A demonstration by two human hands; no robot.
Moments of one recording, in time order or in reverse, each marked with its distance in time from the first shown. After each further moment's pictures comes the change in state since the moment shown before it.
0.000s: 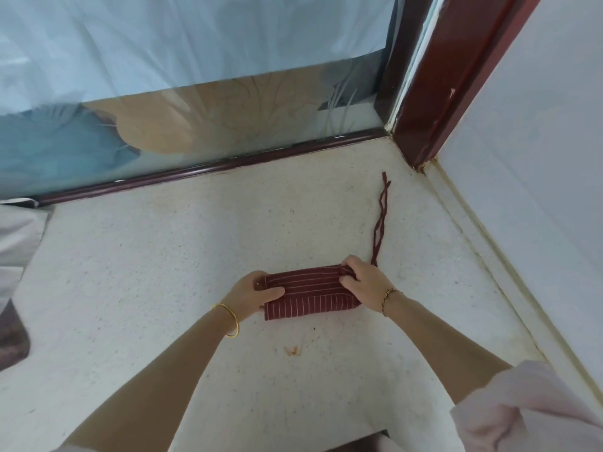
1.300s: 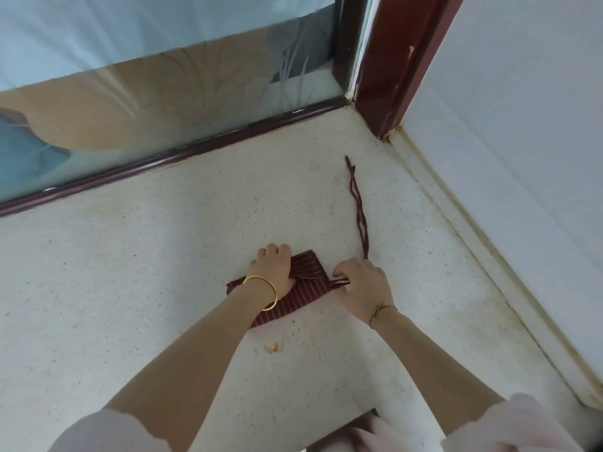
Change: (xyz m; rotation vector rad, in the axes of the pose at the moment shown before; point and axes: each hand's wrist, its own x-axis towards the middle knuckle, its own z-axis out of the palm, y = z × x) left_hand 0.052 0.035 0.073 1.245 0.016 0.262; right_hand -0.035 0.032 0.023 -0.250 0.309 0.077
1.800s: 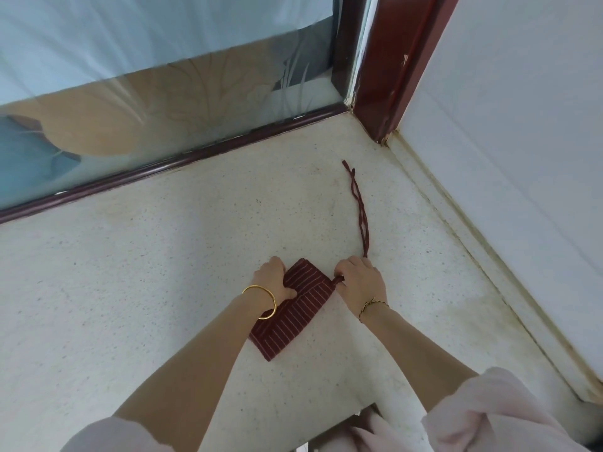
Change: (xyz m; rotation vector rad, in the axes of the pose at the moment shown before) left_hand -0.023 0.000 -0.002 -0.379 -0.143 -0.171; right_hand 0.002 -0.006 0.007 -0.083 0.037 0.024
